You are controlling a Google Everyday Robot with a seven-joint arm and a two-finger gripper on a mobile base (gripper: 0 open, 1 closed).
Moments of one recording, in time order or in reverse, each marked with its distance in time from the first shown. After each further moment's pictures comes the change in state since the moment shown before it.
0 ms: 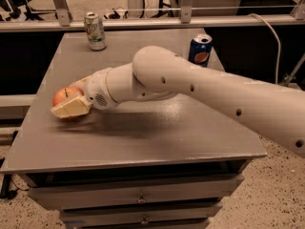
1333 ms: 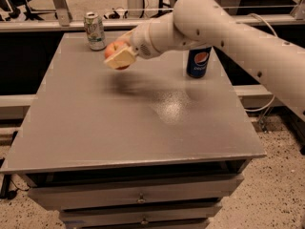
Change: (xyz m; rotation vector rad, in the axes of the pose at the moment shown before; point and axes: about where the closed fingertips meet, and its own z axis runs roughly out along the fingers) arm -0.015 -0.160 -0.108 0.264 0.122 -0.154
